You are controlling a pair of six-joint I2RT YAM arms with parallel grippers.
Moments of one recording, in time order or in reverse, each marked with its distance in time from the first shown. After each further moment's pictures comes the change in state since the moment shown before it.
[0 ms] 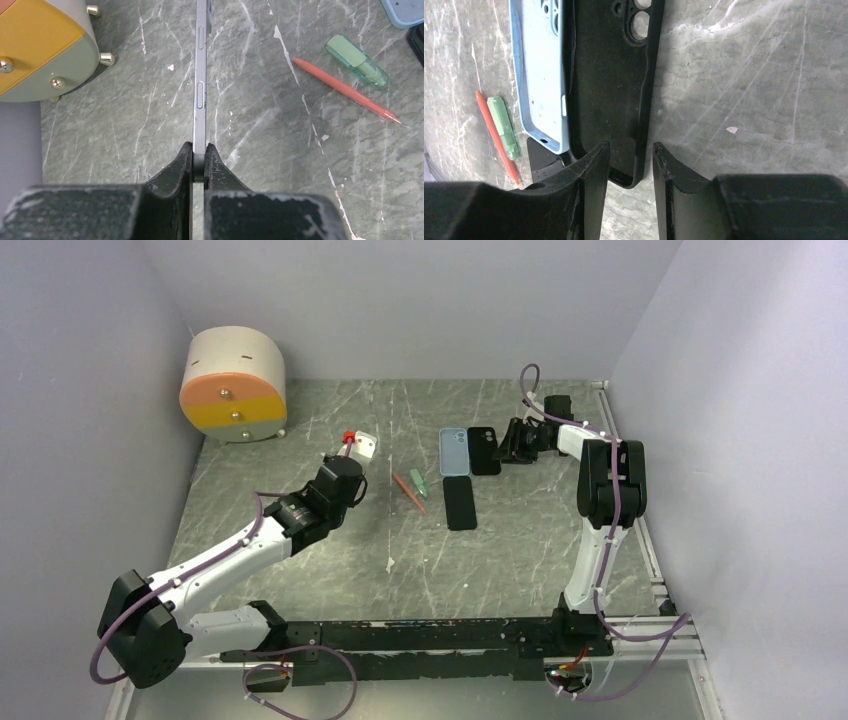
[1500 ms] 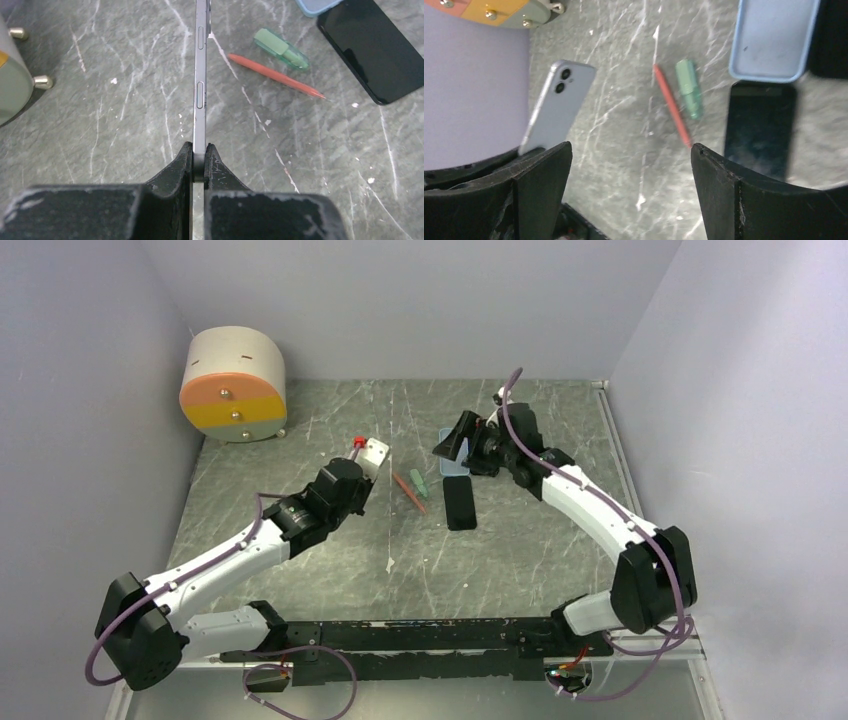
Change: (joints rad) left arm -0.013 -0.018 0.000 -0.004 0.211 -0.013; right arm 0.420 -0.666 -0.312 0.095 0.338 0.526
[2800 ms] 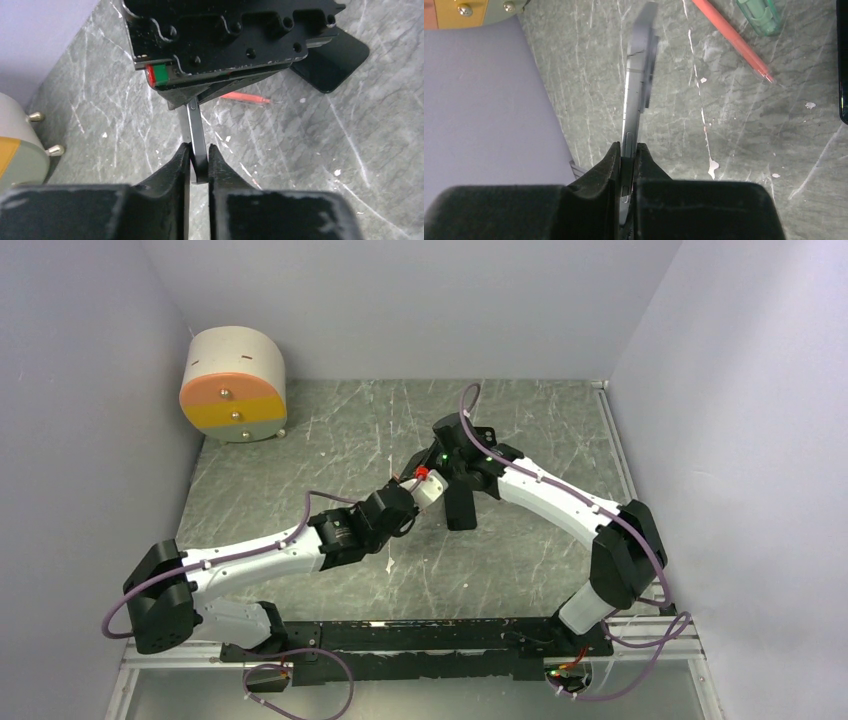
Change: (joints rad) left arm -0.311 0.164 0.066 0.095 -0.154 0.177; right arm 0.327 0.156 0.179 -0.219 0.215 0.511
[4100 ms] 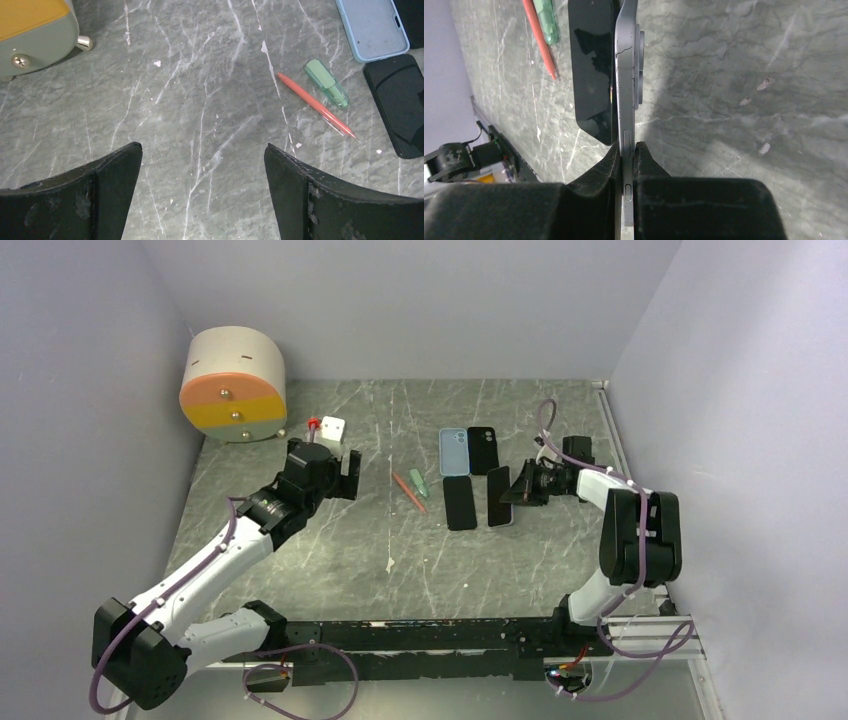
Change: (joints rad) left arm 0.494 -0.229 -0.040 -0.160 0.174 -0.298; right arm -0.800 0.023 -0.400 0.122 -0.686 -1.046
